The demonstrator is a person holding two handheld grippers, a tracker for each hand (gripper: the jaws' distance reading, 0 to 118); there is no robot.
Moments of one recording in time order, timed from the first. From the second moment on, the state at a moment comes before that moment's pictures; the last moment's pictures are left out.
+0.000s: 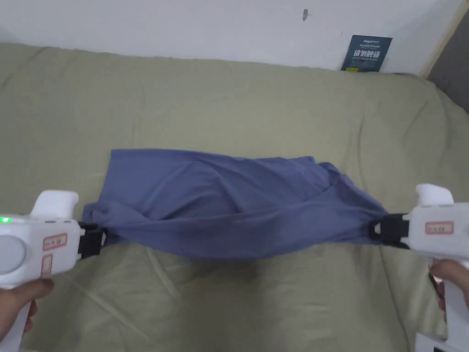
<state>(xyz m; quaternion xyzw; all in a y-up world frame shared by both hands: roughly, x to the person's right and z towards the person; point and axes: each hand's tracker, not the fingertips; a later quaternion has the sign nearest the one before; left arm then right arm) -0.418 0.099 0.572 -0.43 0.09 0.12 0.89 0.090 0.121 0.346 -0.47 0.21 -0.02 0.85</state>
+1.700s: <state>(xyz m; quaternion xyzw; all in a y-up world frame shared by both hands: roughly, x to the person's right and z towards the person) -0.511 -0.005 0.396 -0.46 0.16 0.04 0.87 0.063 0.067 0.525 -0.40 0.28 -0.09 0.87</state>
